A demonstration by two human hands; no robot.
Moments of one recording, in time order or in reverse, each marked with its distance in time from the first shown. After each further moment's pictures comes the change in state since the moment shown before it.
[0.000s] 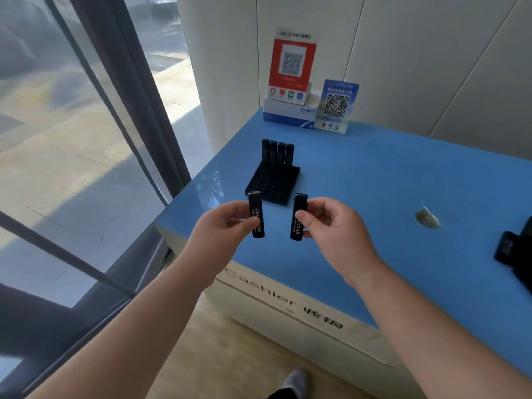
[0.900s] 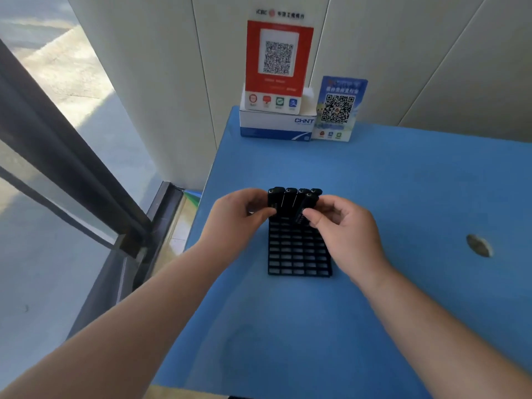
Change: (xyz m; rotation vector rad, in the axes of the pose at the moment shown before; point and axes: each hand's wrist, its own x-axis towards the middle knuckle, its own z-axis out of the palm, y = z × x) left_hand 0.280 -0.024 -0.019 0.319 -0.291 0.283; right_hand 0.178 0.009 0.078 -0.120 0.396 0.131
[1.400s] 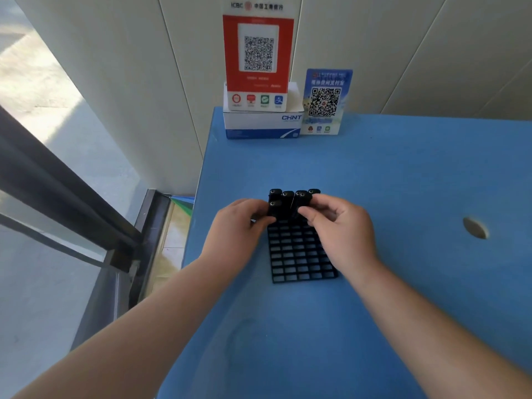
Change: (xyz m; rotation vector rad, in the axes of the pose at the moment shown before) left_hand 0.015 -0.020 0.010 0.154 -0.056 0.177; right_hand 0.007 0.004 0.017 -0.020 0.150 0.013
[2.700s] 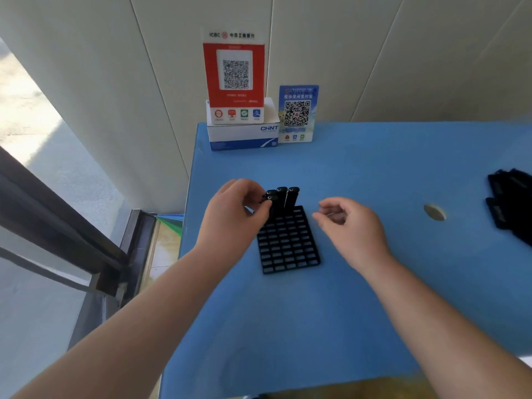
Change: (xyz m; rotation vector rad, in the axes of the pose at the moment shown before) left_hand -0.014 0.048 -0.027 -0.106 0.107 0.106; right_hand -0.023 0.008 -0.047 -0.287 0.095 0.008
